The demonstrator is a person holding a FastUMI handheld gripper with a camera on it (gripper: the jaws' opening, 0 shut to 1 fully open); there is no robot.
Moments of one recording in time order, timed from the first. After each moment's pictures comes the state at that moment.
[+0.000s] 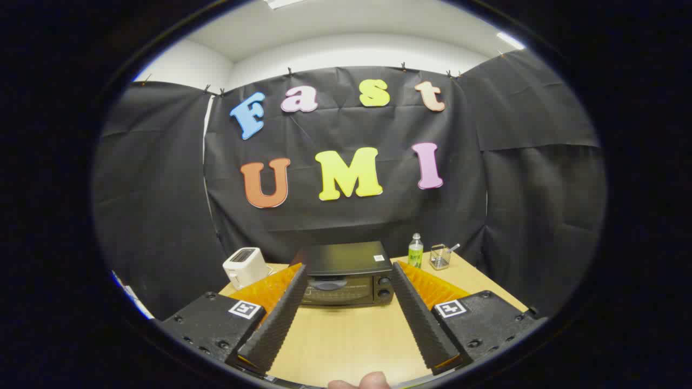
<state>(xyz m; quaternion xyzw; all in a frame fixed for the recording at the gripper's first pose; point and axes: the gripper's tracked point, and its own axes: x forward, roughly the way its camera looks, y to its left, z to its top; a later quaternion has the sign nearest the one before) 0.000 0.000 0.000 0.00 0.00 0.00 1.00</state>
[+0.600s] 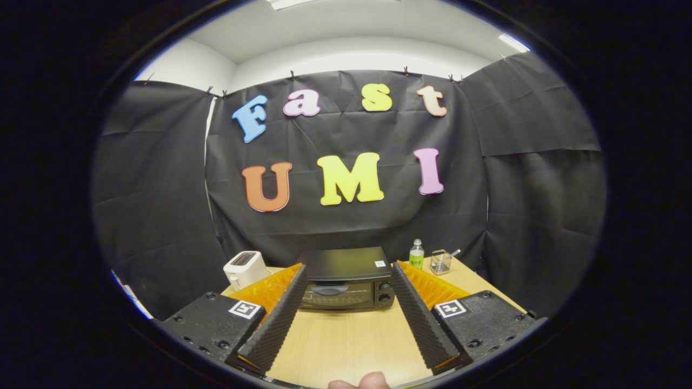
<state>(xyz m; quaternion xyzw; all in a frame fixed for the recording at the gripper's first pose) 0.000 0.006 0.010 -0.01 -0.01 0.00 1.00</state>
